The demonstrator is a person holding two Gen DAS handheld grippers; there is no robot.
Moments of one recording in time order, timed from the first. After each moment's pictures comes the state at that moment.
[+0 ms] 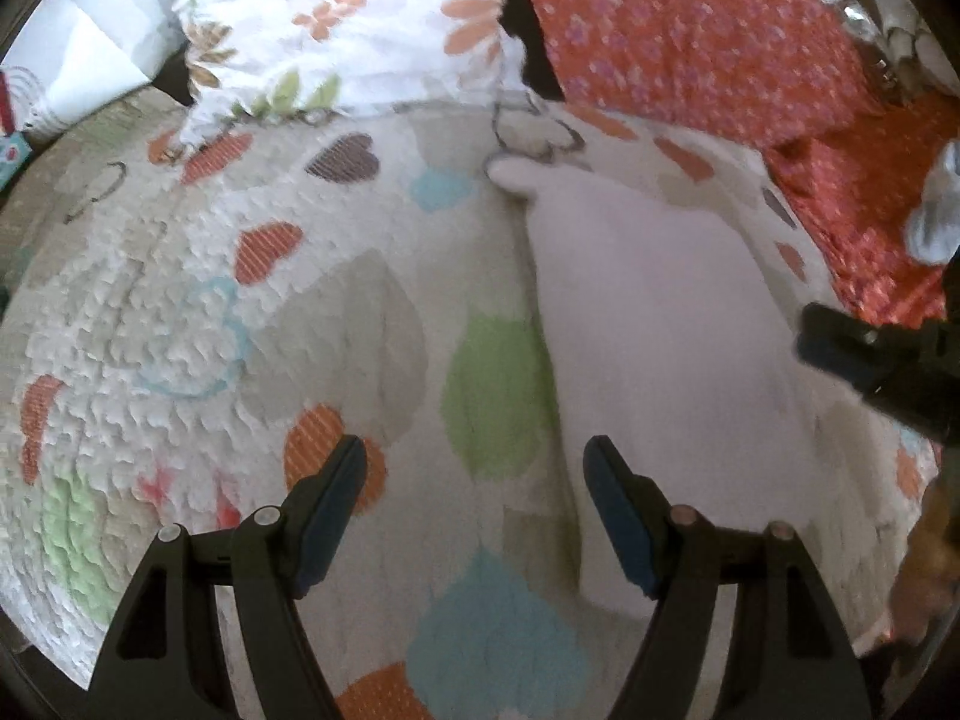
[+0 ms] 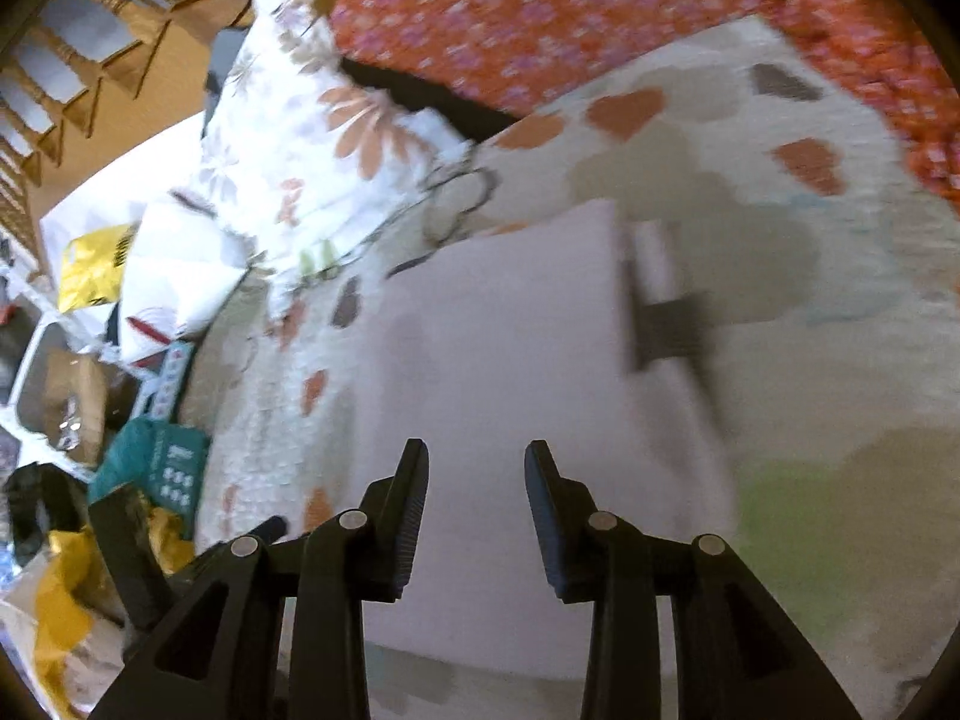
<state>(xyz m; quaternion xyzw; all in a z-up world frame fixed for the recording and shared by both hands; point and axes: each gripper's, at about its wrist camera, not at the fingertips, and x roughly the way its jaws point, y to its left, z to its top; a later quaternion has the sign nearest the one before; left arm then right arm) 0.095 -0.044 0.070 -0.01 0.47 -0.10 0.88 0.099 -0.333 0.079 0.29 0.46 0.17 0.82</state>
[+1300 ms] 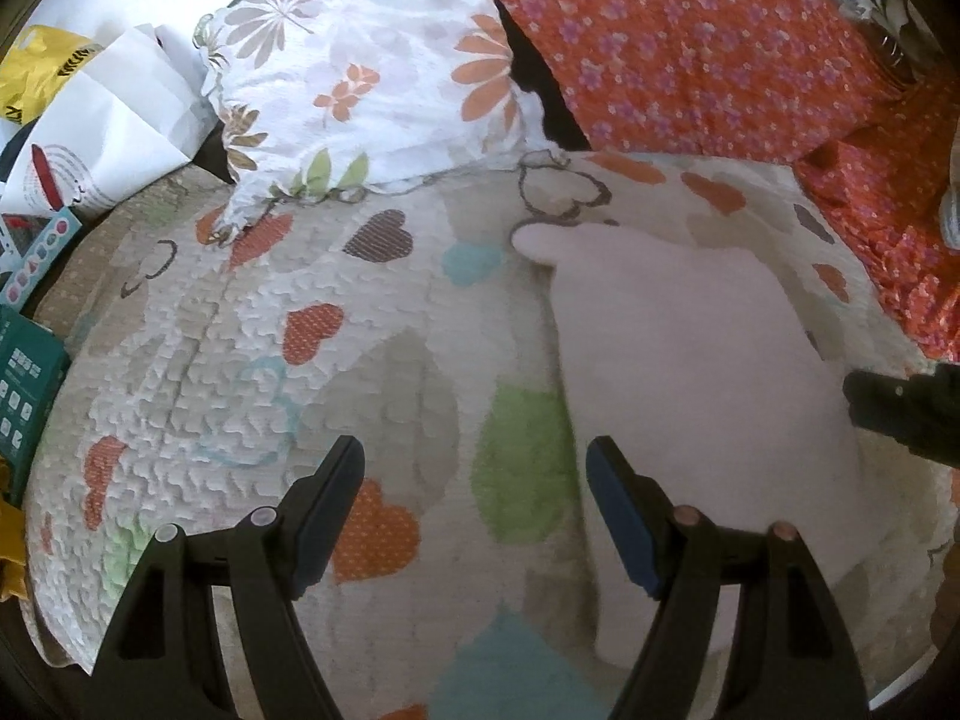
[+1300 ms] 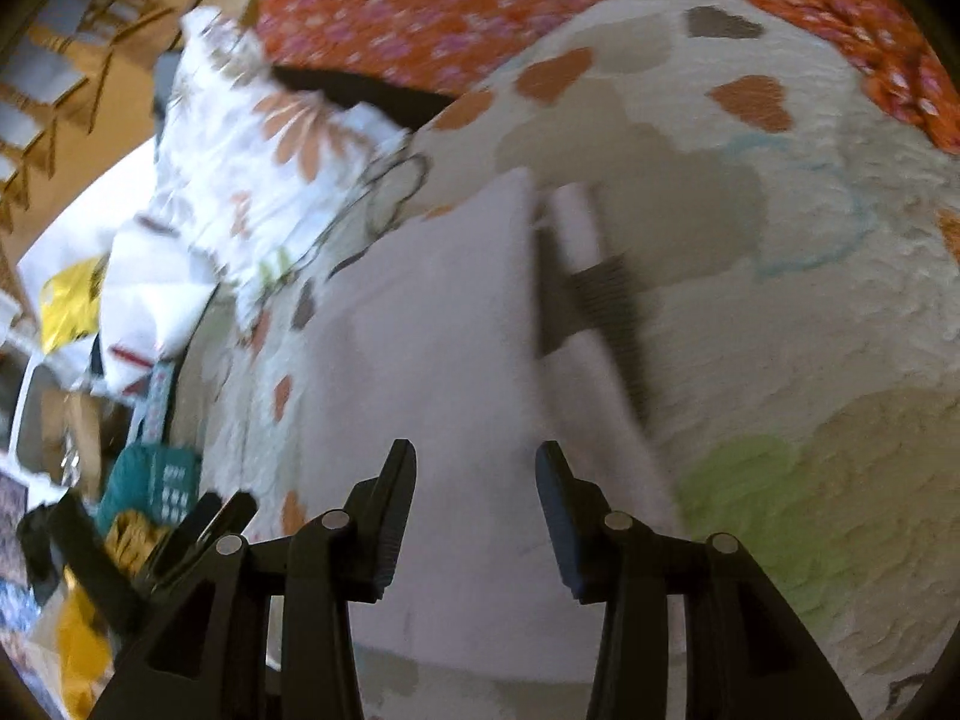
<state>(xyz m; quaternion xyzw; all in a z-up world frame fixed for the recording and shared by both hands) 0.096 -0.069 0.084 0.06 0.42 -0.05 0.91 0.094 -0.380 0.049 0.31 0.48 0.08 0.81</state>
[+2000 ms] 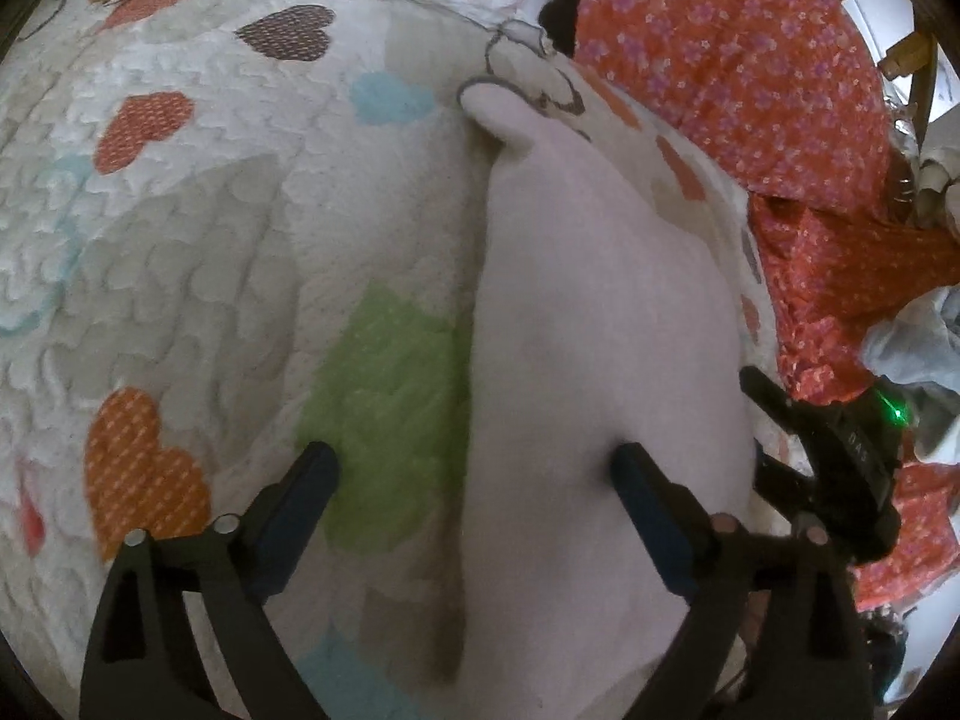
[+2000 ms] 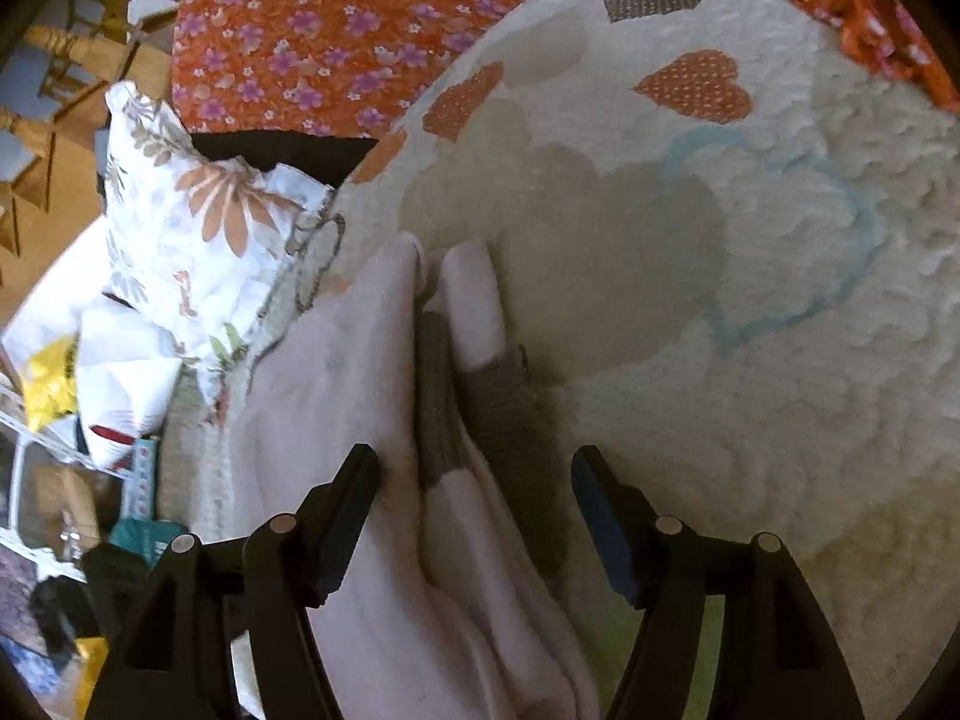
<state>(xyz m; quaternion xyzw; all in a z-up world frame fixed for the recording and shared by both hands) 0.154 -0.062 0.017 -0.18 0.55 -0.17 0.79 0.140 -0.417 0.004 0.38 0.46 0.07 0.80</state>
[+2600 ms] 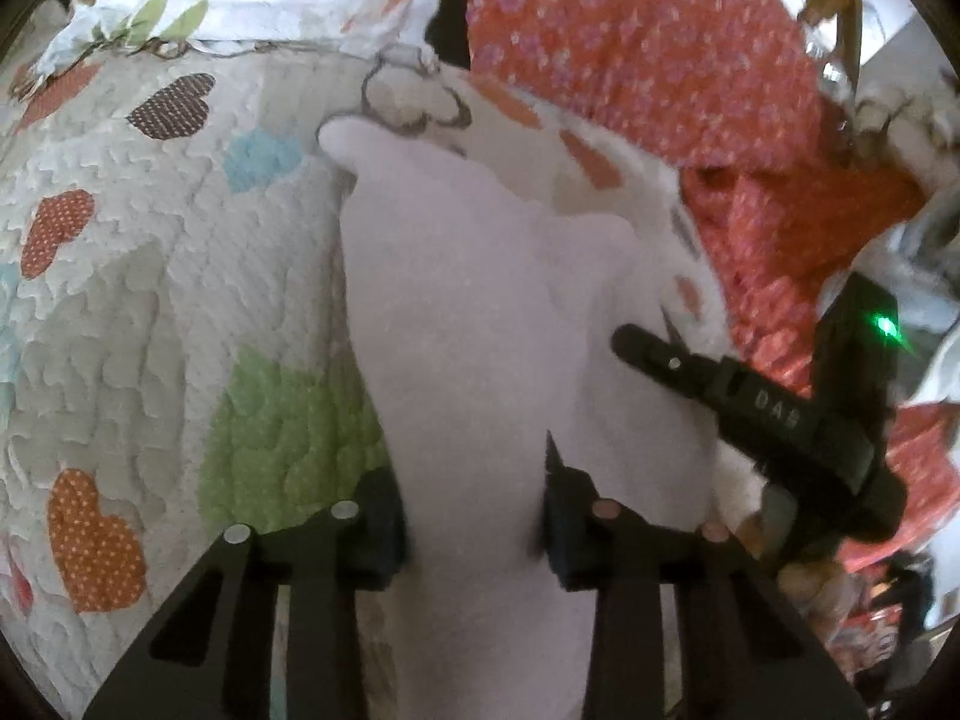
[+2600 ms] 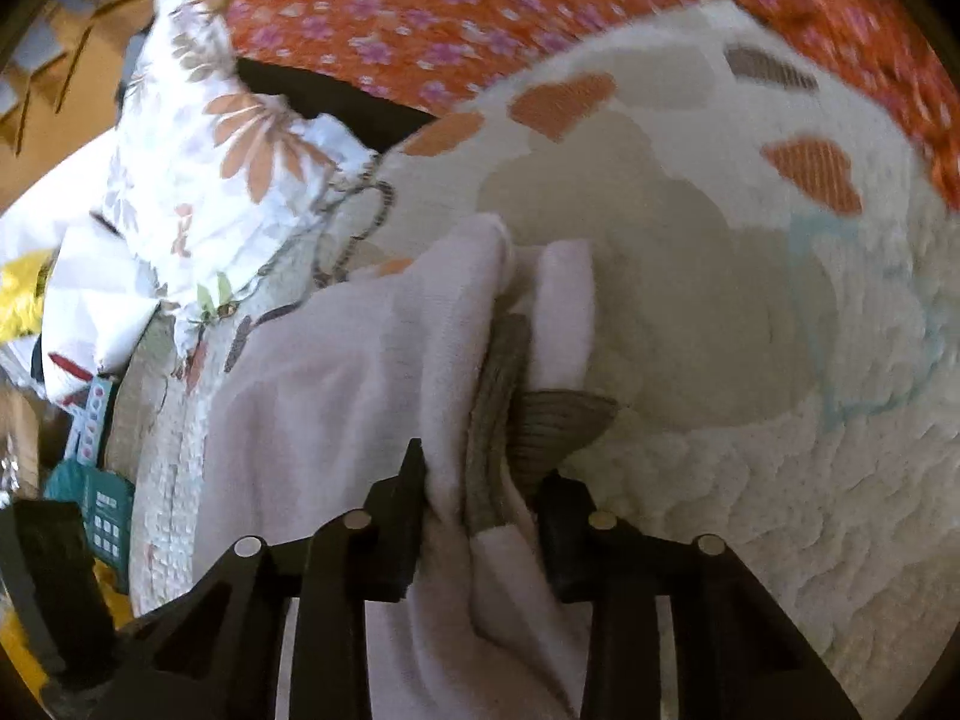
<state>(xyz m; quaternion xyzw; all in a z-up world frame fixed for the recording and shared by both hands) 0.158 -0.093 0.049 -0.15 0.51 -0.24 0.81 0.161 -0.347 0.037 0.25 0.46 0.07 0.85</state>
